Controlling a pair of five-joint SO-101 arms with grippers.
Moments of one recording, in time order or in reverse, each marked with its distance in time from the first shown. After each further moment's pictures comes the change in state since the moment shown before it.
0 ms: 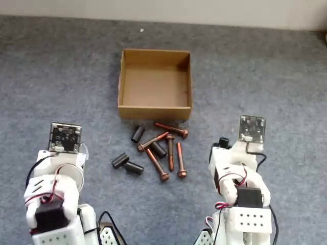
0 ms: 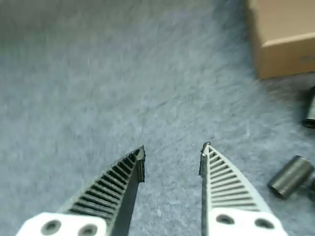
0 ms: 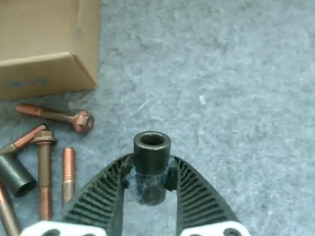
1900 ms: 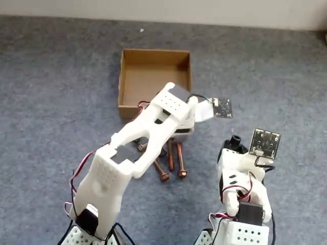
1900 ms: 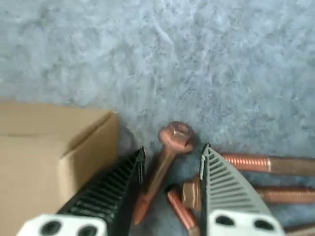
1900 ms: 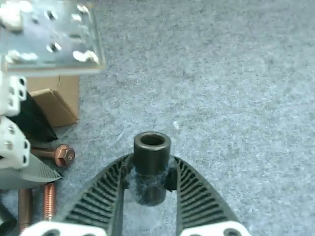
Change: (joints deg) left arm 48.3 138.3 -95.0 1.9 -27.7; right arm 6.2 -18.7 8.1 0.0 -0.4
